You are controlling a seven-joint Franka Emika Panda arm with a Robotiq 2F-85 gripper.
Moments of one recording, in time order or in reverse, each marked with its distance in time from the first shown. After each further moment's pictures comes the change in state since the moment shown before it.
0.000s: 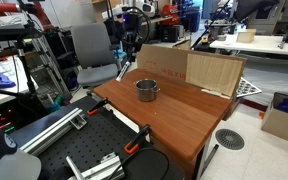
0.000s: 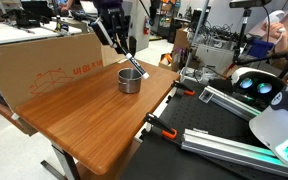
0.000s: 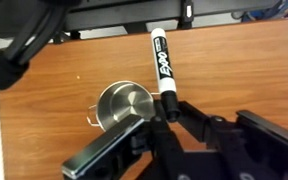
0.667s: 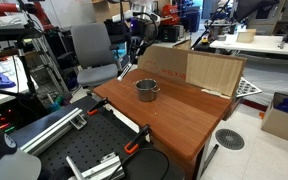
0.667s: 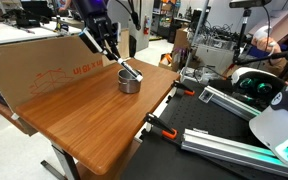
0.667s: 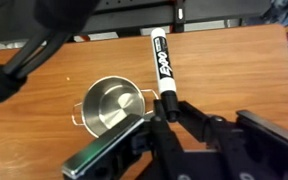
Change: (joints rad) arm 0.003 0.228 0.006 0.277 0.025 -0.207 -0.022
